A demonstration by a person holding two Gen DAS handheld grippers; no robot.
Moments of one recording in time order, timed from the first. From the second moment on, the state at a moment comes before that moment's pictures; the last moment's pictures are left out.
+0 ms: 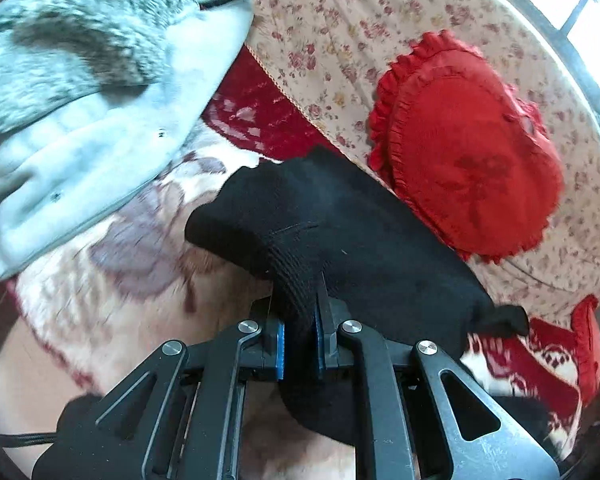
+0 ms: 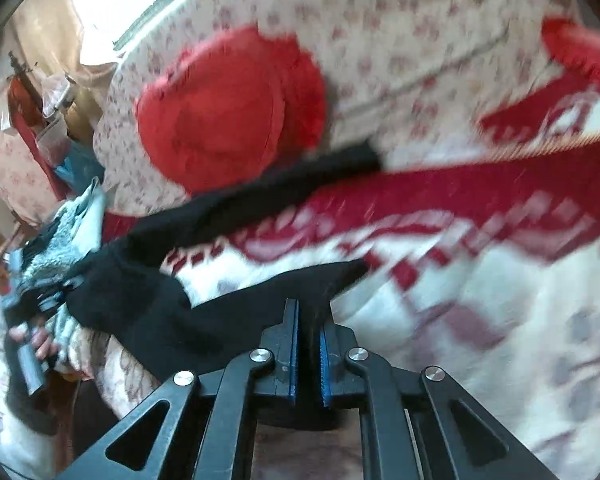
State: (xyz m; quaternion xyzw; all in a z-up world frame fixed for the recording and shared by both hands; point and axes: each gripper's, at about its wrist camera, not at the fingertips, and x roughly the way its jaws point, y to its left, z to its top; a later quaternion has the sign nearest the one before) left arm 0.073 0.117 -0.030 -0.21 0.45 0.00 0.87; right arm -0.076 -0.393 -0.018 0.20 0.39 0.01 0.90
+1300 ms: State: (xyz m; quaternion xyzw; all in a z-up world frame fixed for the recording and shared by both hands) left arm 0.088 0.077 -0.068 -0.10 0.49 -0.01 0.87; right arm 0.050 -0.213 -0.023 0.07 0.44 0.26 0.86
